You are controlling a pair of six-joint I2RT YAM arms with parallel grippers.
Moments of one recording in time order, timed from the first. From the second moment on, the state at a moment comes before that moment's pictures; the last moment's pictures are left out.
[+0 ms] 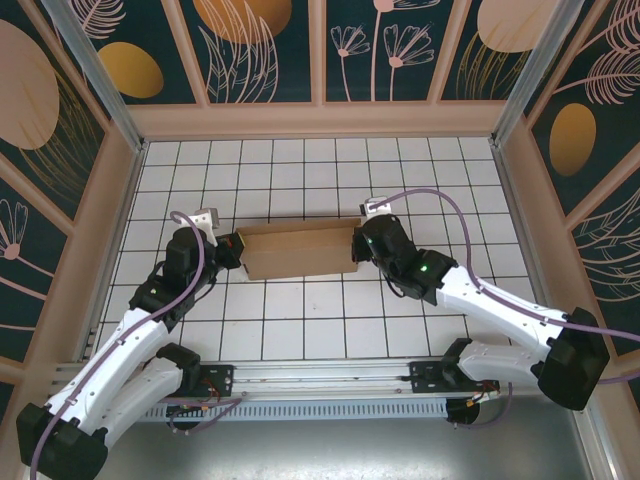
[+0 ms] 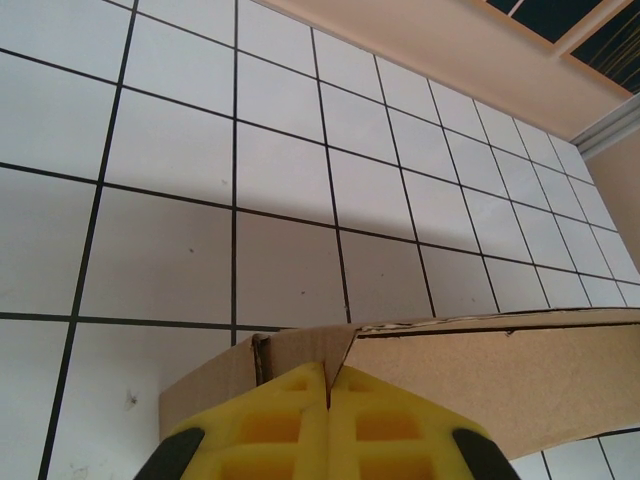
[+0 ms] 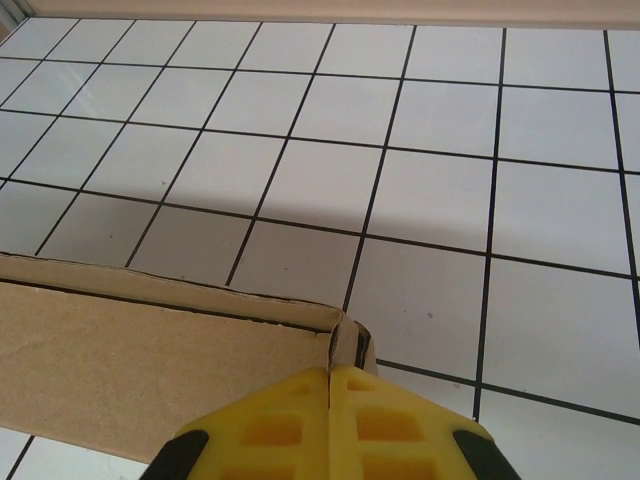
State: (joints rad) left arm -0.43 0.78 0.59 -0.30 0.00 -0.61; right arm 0.87 1.14 0.82 -0.27 0.39 0.40
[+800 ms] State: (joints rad) left arm -0.43 0.83 0.65 -0.36 0.00 -0.65; right arm 0.87 1.11 0.77 -0.22 0.37 0.36
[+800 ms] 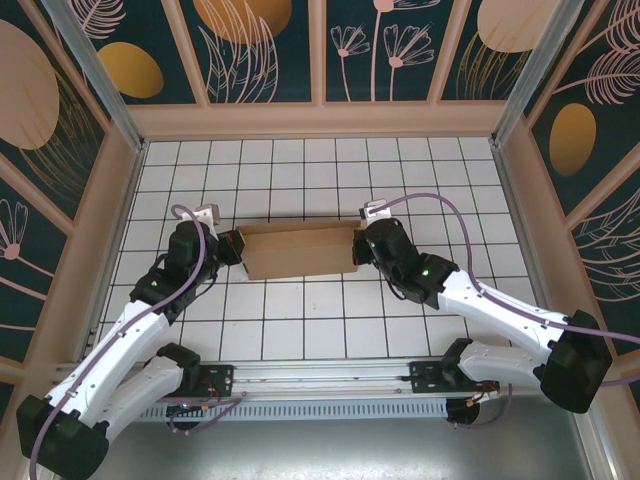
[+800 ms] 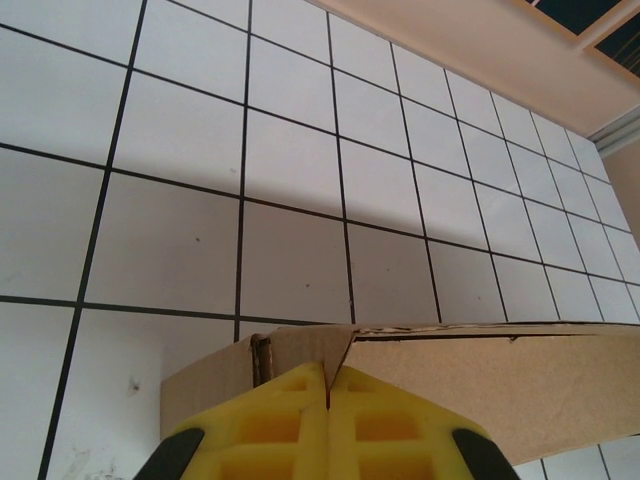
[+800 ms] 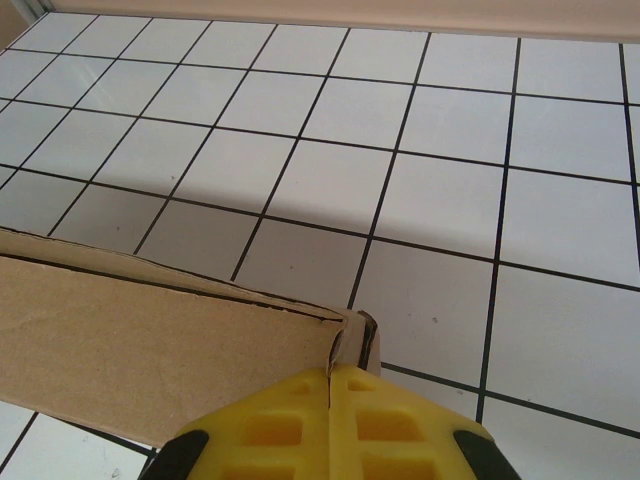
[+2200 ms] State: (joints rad) left arm -0.44 0.74 0.62 -0.42 -0.06 -0.46; right arm 0.90 1.09 0.72 -0.17 0.36 0.36
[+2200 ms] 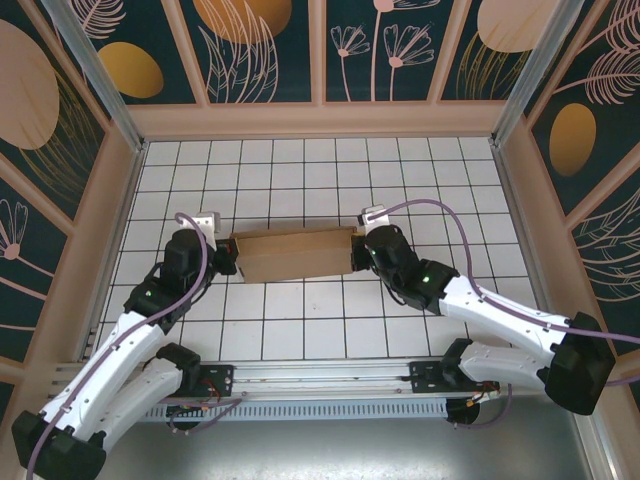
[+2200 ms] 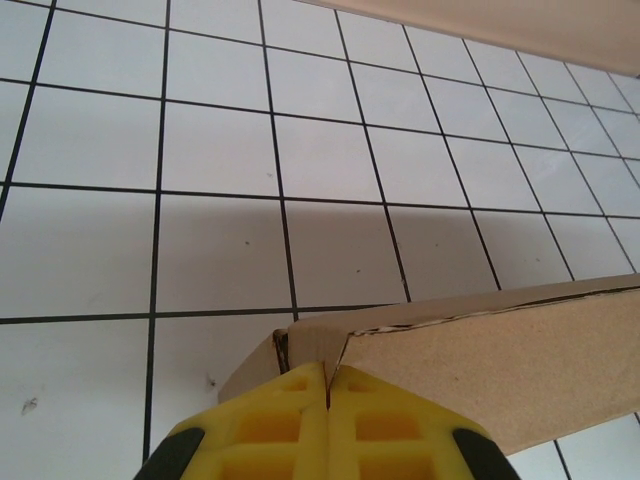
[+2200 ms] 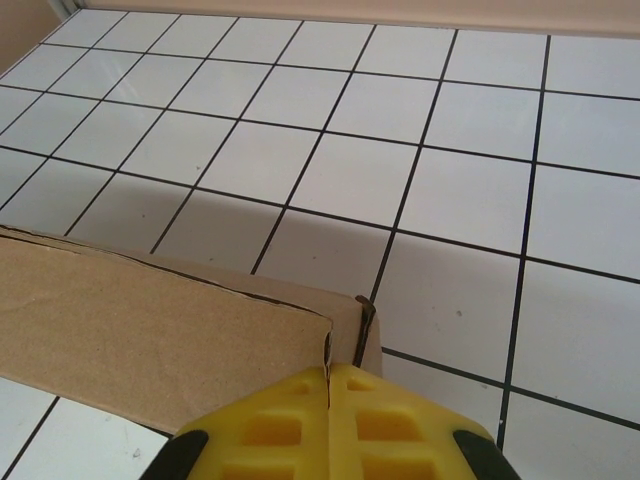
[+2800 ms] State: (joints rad) left arm -0.44 0.66 0.46 -0.25 -0.04 -0.73; right arm 0.90 0.99 0.57 -0.05 0.31 0.38
